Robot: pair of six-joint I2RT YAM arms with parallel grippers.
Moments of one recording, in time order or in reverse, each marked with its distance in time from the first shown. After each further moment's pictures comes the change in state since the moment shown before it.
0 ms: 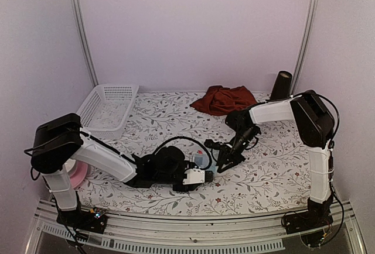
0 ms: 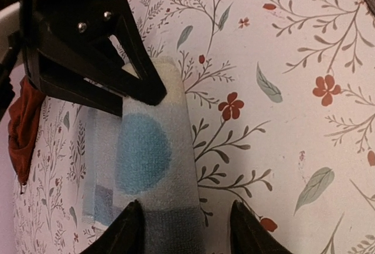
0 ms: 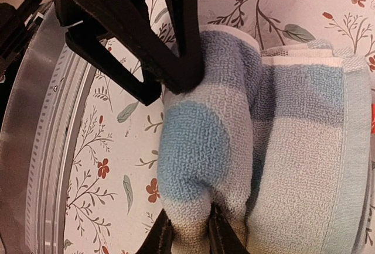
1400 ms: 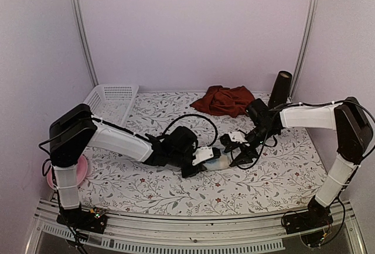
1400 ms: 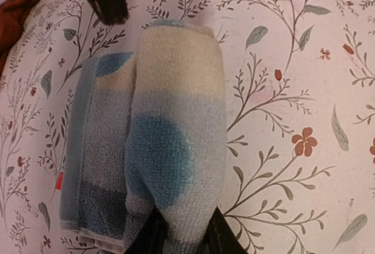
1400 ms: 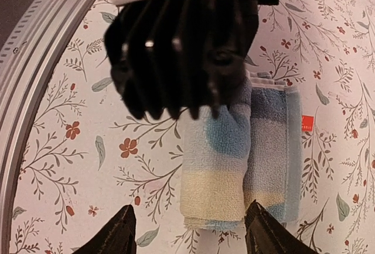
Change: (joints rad) left arm 0.122 0.149 0.316 -0.330 0.115 -0.249; right arm -0.054 -0.423 -0.340 0.349 0.142 -0.074
